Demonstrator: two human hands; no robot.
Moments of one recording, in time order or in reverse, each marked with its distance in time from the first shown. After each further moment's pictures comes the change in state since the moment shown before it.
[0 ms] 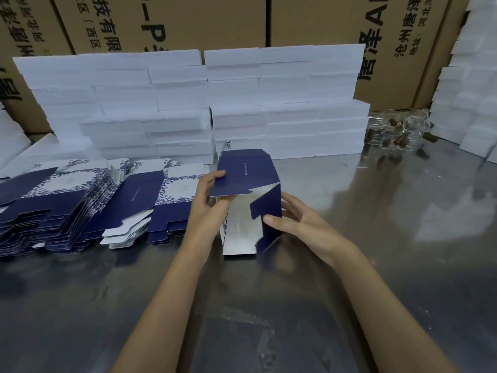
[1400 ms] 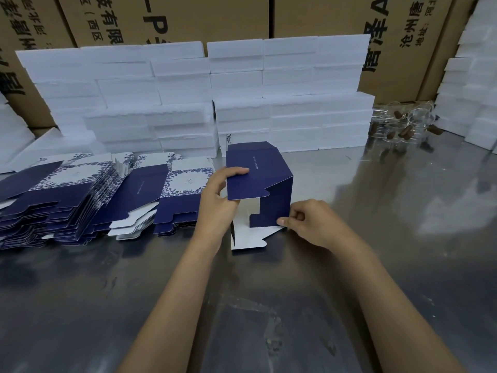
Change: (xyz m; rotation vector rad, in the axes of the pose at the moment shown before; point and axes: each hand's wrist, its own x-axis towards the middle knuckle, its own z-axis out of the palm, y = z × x) left_hand -0.002 0.001 0.007 0.062 -0.044 0.135; right_hand 0.010 0.007 -0.008 -0.766 0.169 0.048
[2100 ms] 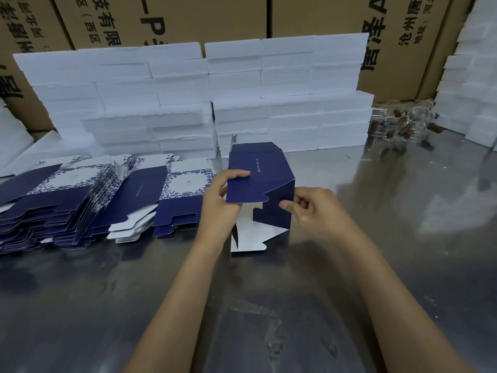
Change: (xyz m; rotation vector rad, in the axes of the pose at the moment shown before) left_hand 0.000 -0.002 0.004 -0.006 -0.003 0.025; right_hand 0.001 -0.008 -0.008 0.143 0.202 -0.132
